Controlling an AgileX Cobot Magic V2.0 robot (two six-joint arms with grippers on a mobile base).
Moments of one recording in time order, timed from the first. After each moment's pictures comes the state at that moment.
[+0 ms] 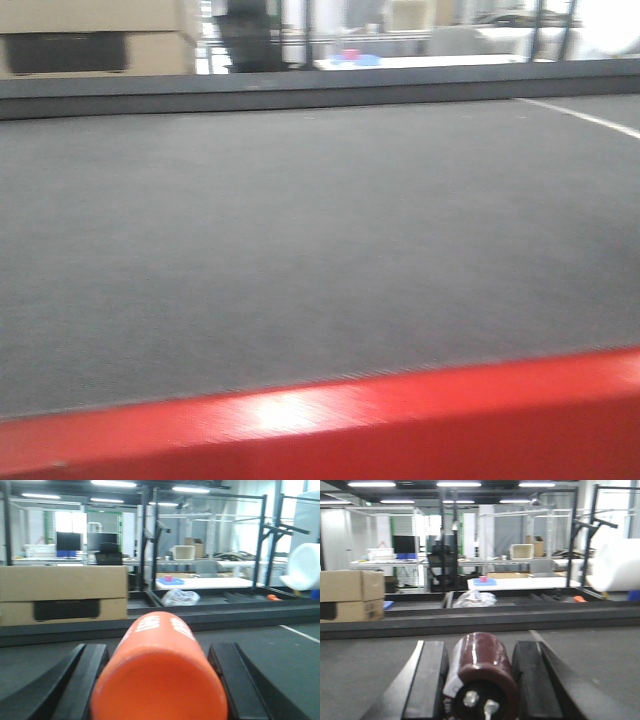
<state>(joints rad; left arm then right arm) -0.19 0.39 -0.59 -0.03 0.11 0.04 0.09 0.40 -0.65 0.07 0.17 0.01</state>
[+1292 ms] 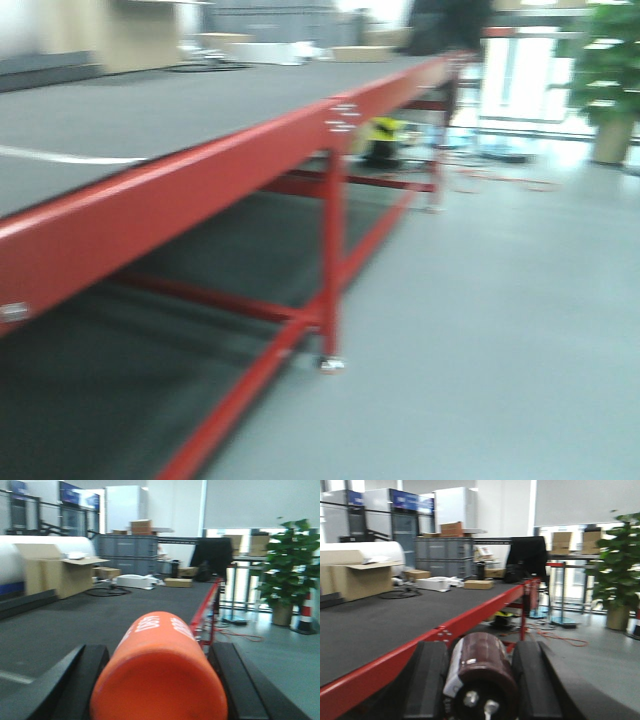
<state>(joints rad) -0.19 0.39 -0.59 -0.03 0.11 0.04 0.09 0.40 -0.65 0.07 0.17 0.01</state>
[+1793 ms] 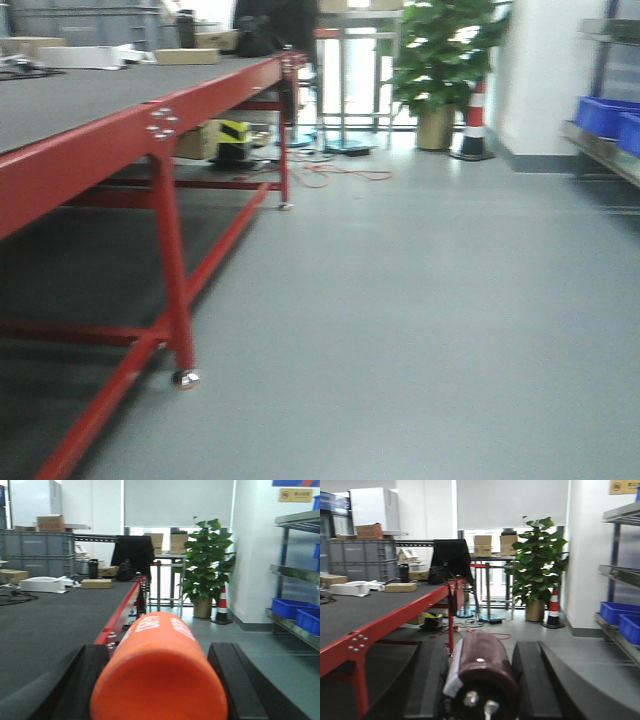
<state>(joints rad) -0.19 0.39 -0.59 -0.03 0.11 0.04 0.09 0.40 -0.65 0.07 0.17 0.01</state>
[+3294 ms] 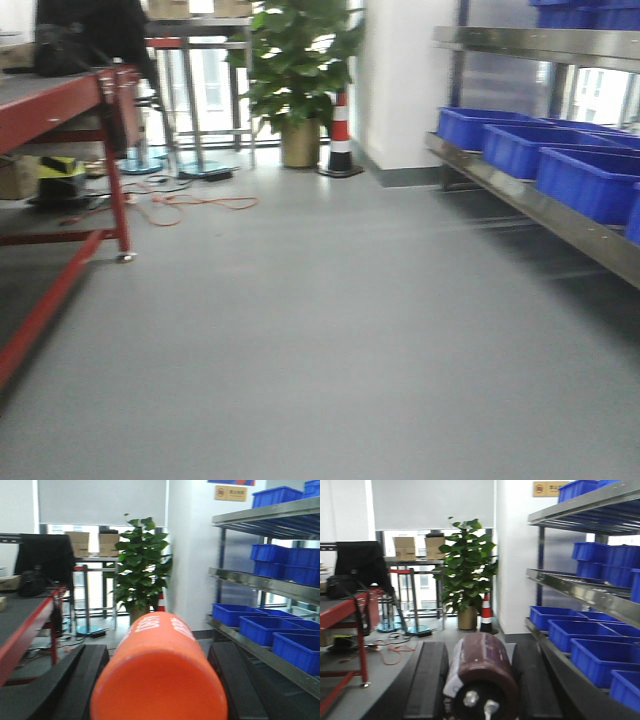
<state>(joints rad) -0.19 0.39 -0.59 -0.03 0.11 0.04 0.09 0.40 -0.65 0.07 0.17 0.01</state>
